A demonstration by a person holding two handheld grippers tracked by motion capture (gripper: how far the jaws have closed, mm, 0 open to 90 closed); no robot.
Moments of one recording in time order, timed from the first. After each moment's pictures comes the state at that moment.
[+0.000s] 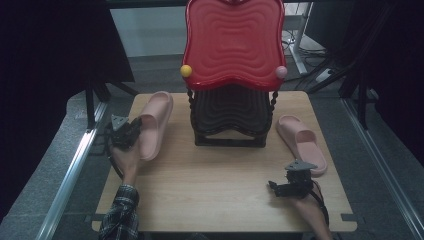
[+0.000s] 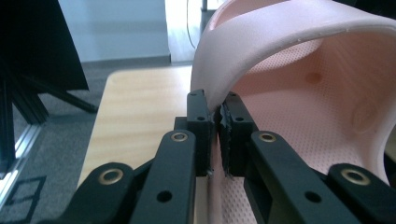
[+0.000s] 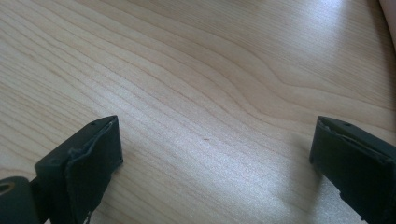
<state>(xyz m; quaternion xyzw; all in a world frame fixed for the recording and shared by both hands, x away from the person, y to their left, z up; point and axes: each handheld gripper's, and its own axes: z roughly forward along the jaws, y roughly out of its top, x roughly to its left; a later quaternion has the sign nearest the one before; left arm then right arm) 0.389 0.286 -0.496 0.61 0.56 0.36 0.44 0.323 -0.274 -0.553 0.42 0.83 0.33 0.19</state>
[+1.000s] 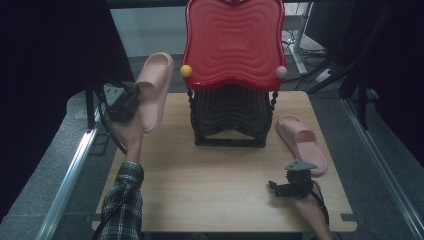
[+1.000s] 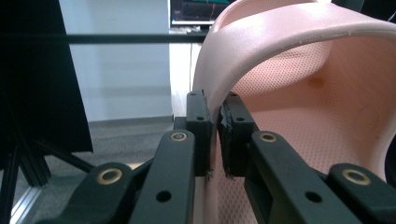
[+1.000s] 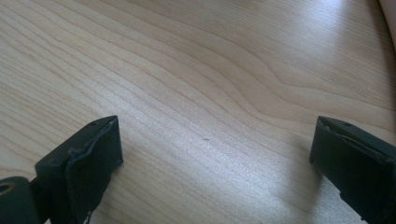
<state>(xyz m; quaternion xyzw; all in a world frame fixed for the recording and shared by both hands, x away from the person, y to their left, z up) 0.404 0.265 -0.395 0.55 0.52 0.42 0.50 0.324 -0.274 -0.553 0.41 0.83 0.33 0.19</state>
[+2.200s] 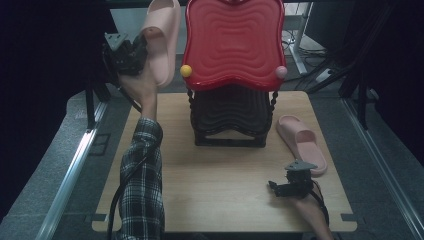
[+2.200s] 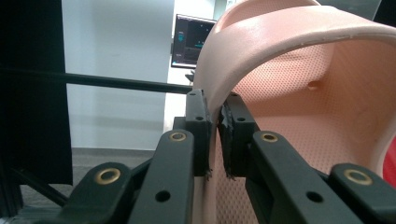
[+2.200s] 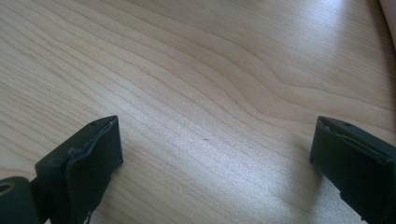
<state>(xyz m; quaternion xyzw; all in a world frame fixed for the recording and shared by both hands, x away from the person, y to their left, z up) 0.453 0.221 -0.273 0.48 0.54 0.43 0.55 0.324 -0.274 -0.553 0.41 0.83 0.33 0.19</state>
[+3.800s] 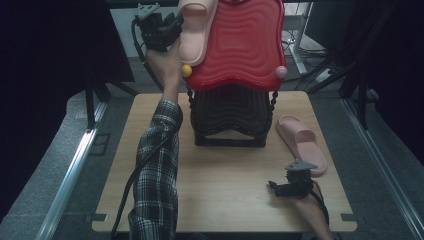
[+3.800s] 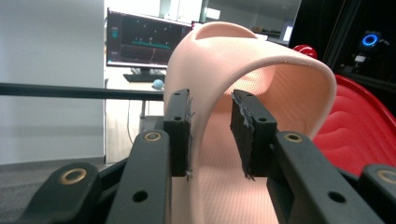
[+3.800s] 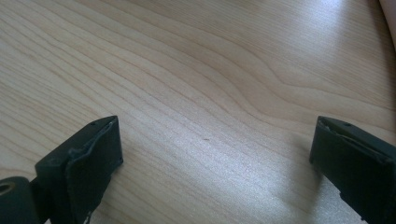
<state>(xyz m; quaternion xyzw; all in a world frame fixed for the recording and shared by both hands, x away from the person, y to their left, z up) 0.481 0.163 -0.233 0.53 0.47 0.36 0.60 0.324 -0.274 -0.553 0.41 0.83 0.33 0.19</state>
